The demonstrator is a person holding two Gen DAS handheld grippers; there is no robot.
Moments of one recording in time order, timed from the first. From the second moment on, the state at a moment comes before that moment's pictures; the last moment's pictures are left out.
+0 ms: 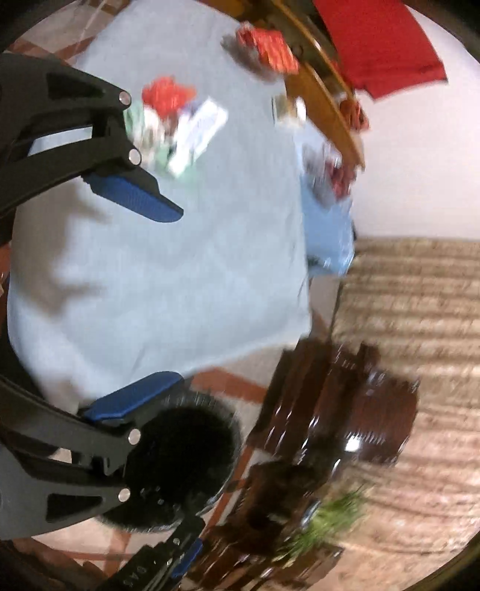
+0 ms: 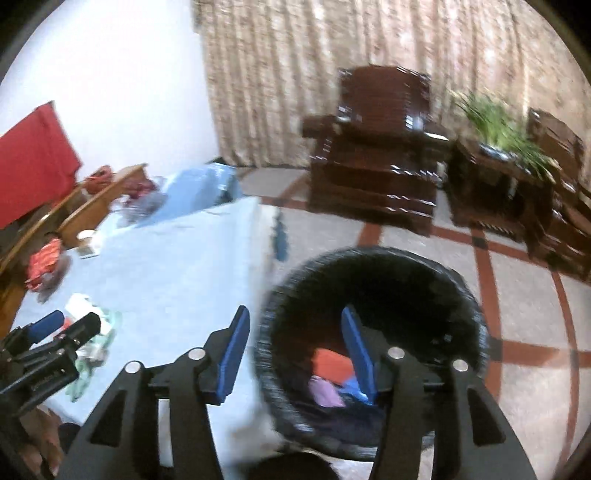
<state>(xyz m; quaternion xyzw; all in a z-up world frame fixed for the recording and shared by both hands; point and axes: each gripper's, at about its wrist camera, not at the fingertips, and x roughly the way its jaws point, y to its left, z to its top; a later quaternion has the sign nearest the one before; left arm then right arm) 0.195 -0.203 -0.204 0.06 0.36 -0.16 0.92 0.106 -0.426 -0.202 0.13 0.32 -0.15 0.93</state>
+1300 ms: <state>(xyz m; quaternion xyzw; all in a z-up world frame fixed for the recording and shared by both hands) 0.208 0.124 -0.268 0.01 0.32 0.03 0.95 0.235 -0.080 -0.306 0.09 0.35 -0.04 0.93</state>
